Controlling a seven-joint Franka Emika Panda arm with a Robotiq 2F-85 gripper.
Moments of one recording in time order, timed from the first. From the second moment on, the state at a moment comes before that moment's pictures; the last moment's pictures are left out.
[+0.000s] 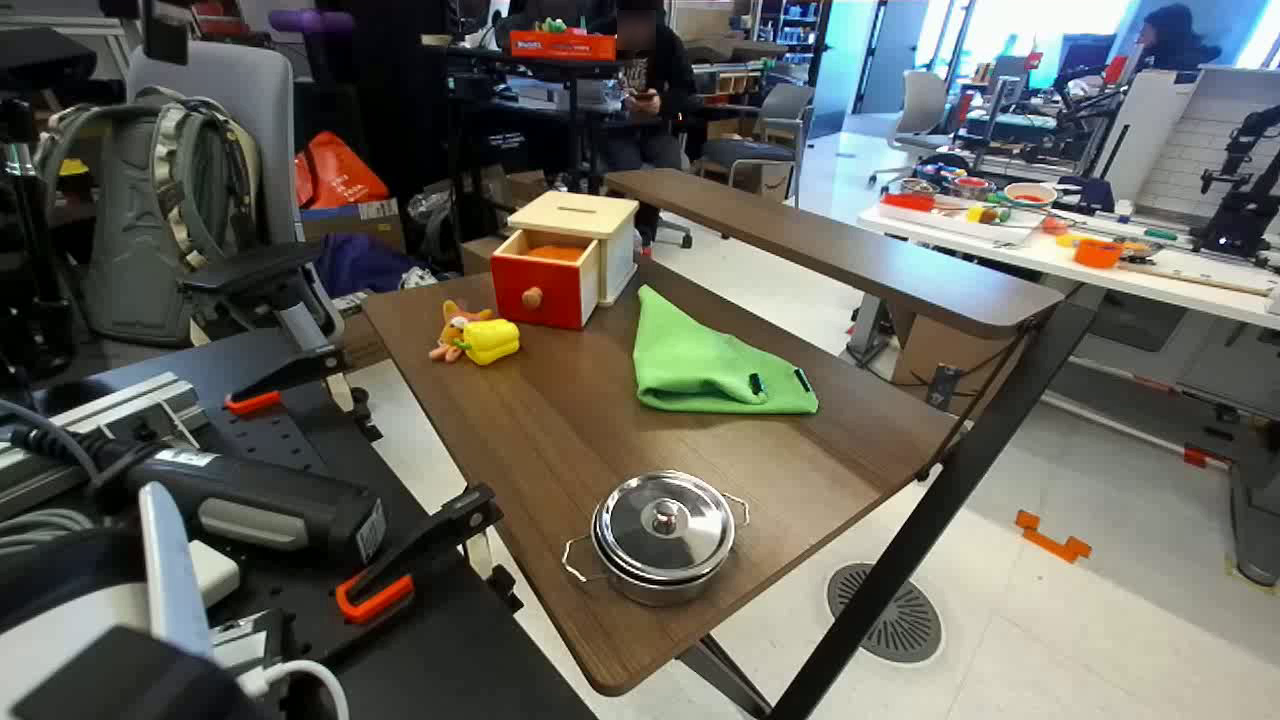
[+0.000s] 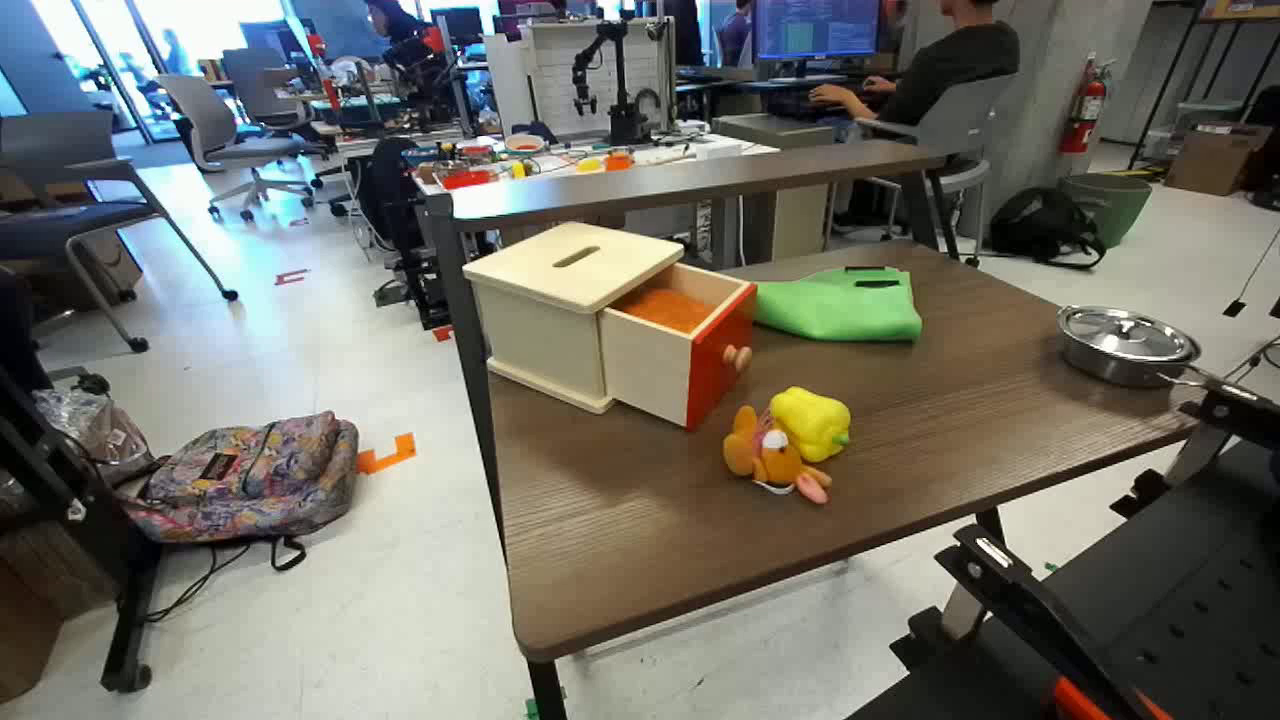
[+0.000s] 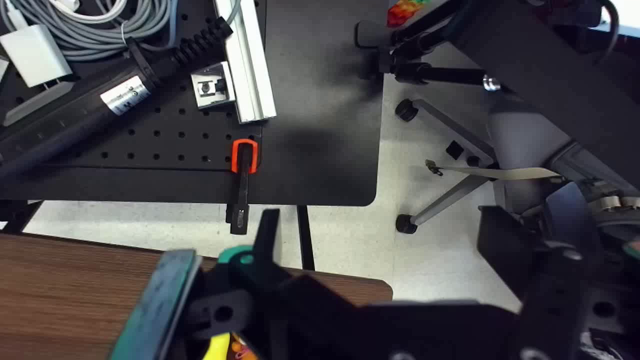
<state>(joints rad) 0.23 -0.45 0.10 -2.58 0.35 1.90 0.02</state>
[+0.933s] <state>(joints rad) 0.08 -0.33 0.03 -2.51 0.24 2.15 -0.09</state>
